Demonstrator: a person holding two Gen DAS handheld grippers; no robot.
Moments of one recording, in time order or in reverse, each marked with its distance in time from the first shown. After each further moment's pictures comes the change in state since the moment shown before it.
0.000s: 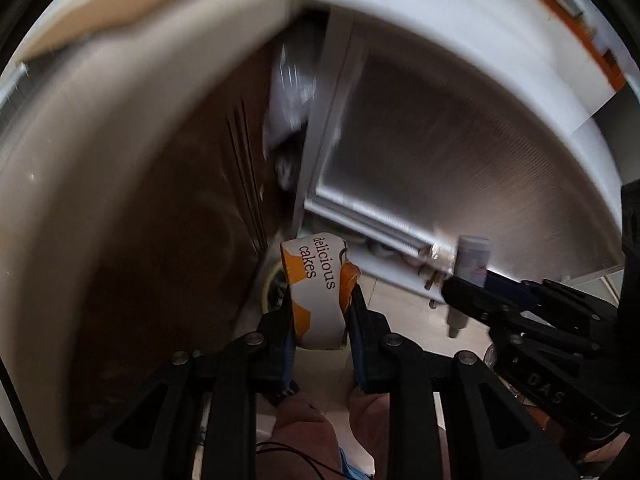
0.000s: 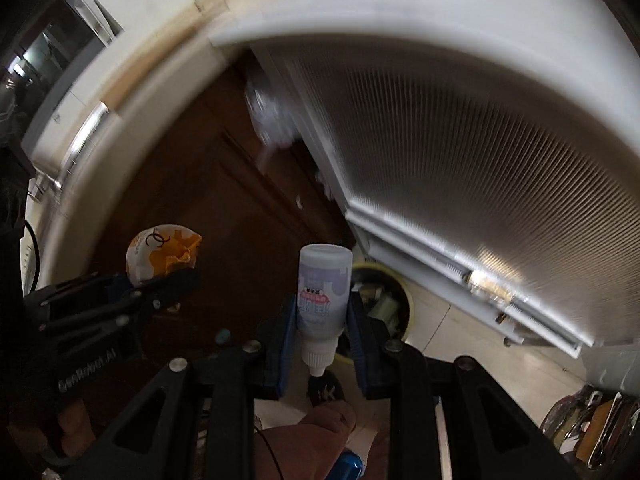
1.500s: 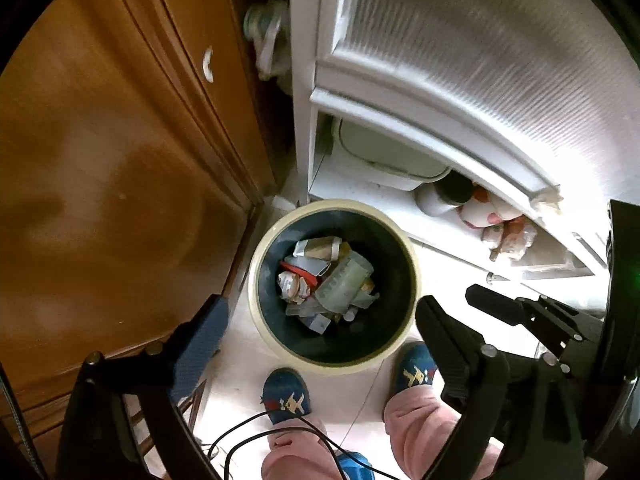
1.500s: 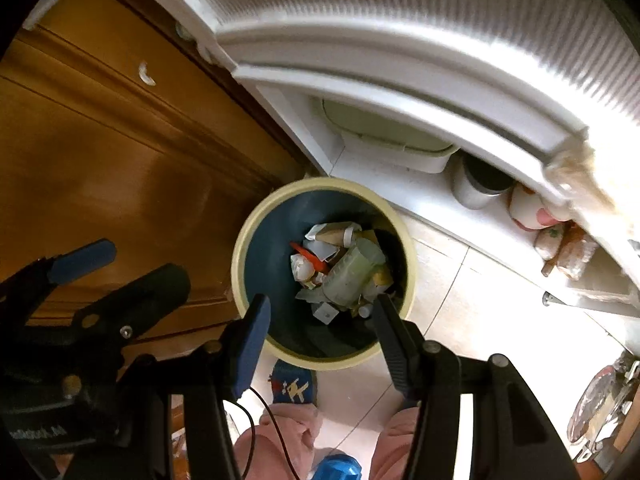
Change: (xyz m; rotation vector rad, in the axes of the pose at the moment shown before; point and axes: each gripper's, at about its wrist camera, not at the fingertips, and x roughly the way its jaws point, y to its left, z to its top) left arm 0.228 0.004 -0.029 0.048 0.127 0.085; right arm 0.225 -0.093 -0.066 0.124 0.169 -0.026
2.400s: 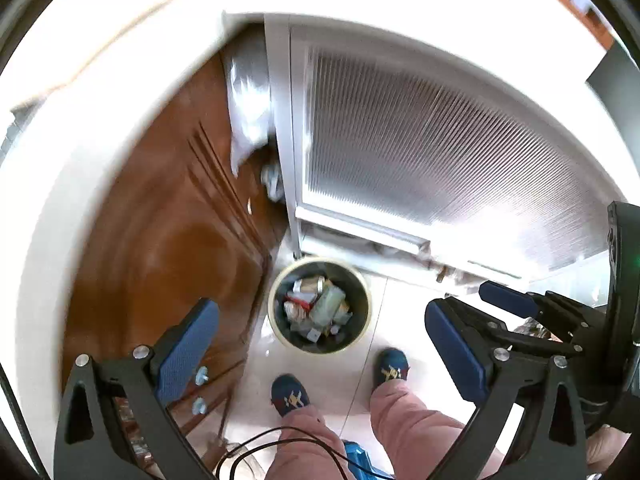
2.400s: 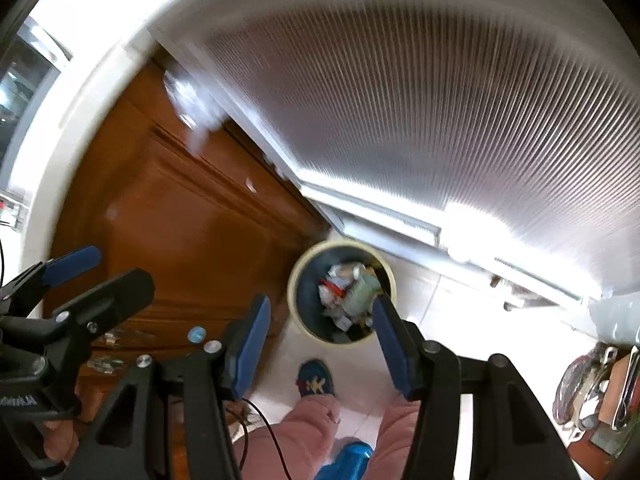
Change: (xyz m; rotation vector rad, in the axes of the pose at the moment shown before) left arm -0.270 -0.026 0.019 0.069 -0.167 -0.014; right arm -0.241 0.042 -0.004 0.022 -0.176 0.014
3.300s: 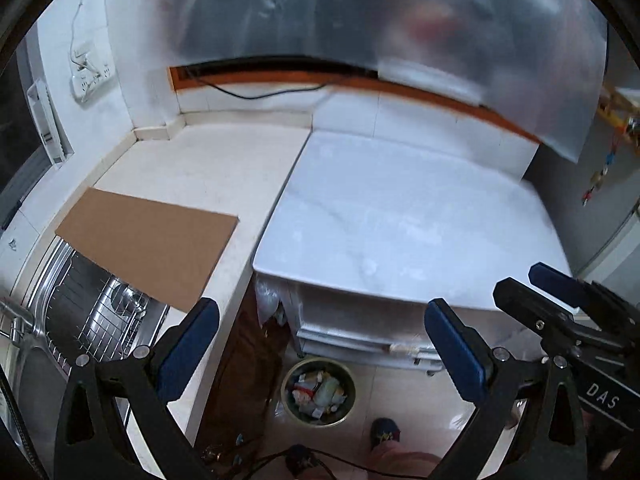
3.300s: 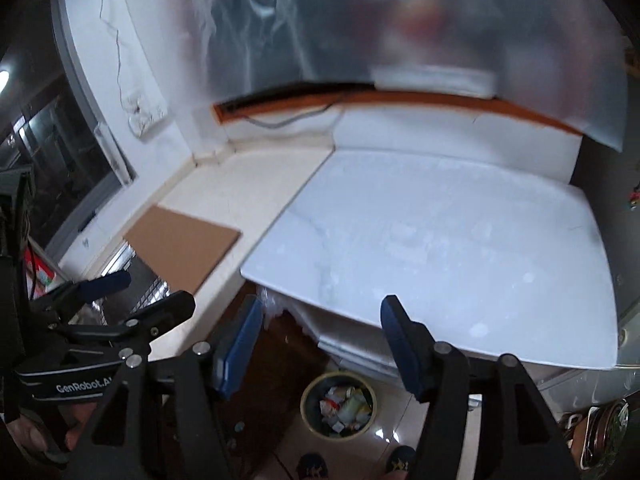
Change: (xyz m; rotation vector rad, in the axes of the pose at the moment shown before) left arm -0.222 -0.035 0.084 0.060 -0.332 0.001; right arm -0.263 0.062 0.061 -0.049 -0.469 -0.054
